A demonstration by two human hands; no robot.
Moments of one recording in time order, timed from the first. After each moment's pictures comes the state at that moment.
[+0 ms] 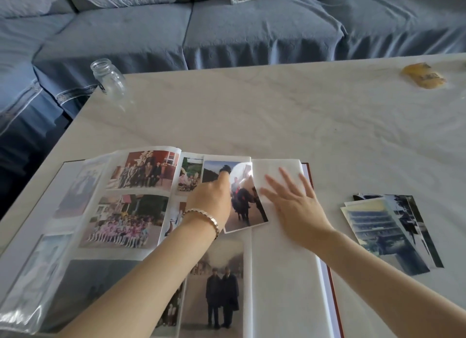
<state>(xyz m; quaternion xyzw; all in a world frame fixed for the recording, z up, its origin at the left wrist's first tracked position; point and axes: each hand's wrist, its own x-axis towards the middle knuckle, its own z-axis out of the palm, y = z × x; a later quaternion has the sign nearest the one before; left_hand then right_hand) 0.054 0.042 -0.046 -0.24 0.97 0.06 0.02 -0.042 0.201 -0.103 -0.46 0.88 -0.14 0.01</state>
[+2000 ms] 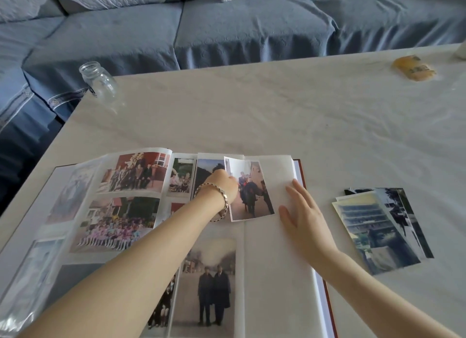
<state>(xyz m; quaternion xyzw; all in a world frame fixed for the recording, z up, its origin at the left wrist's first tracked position) 0.006 0.048 -0.043 -0.37 0.86 0.33 0.12 -0.015 0.227 -0.106 -0.24 0.89 -0.37 0.09</state>
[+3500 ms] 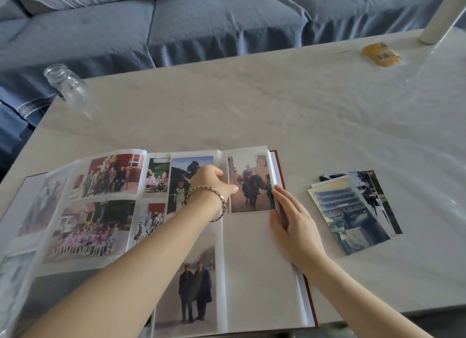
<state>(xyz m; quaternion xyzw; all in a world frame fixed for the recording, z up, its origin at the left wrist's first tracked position) 0.008 0.081 -0.048 -0.41 0.82 0.40 0.04 0.004 0.256 -0.110 -0.22 0.89 -0.39 0.09</state>
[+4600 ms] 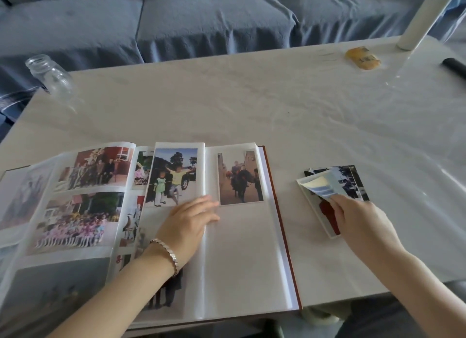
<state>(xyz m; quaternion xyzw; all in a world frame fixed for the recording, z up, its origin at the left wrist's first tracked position) 0.097 0.070 -0.082 0.03 0.98 0.16 -0.08 -0.020 0.347 -0.056 -0.15 0.98 -0.08 0.08</state>
